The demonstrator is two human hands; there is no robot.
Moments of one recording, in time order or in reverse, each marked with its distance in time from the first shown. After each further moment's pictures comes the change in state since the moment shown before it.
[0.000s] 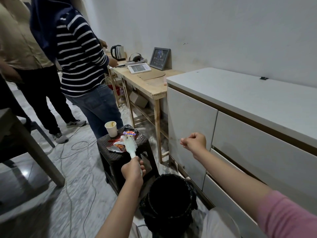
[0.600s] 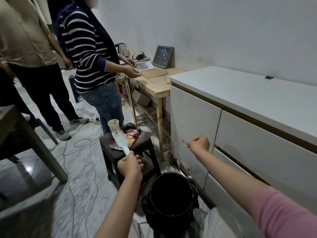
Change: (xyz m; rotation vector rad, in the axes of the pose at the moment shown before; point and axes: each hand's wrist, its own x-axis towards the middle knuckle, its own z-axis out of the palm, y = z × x) left_hand 0.002 0.011 -0.005 -0.085 0.109 0.129; right_hand 0.007 0.013 0.003 -0.325 0.195 0.006
